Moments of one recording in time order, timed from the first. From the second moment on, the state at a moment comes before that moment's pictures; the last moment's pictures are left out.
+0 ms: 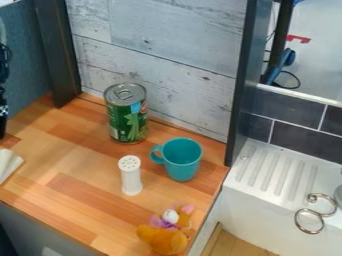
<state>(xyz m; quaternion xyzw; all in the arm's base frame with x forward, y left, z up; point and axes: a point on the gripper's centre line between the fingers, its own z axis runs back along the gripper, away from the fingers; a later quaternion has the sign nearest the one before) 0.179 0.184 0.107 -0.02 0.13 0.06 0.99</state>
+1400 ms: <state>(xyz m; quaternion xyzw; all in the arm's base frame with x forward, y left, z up) 0.184 0.228 0.039 0.04 0.11 0.10 0.99</state>
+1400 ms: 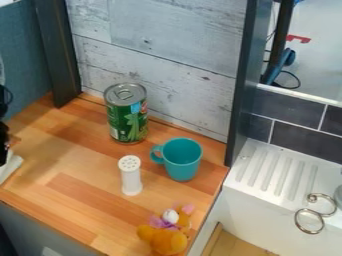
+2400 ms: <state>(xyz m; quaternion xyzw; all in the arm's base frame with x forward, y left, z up) 0.243 0.219 0.009 0.05 0.12 0.01 0.99</state>
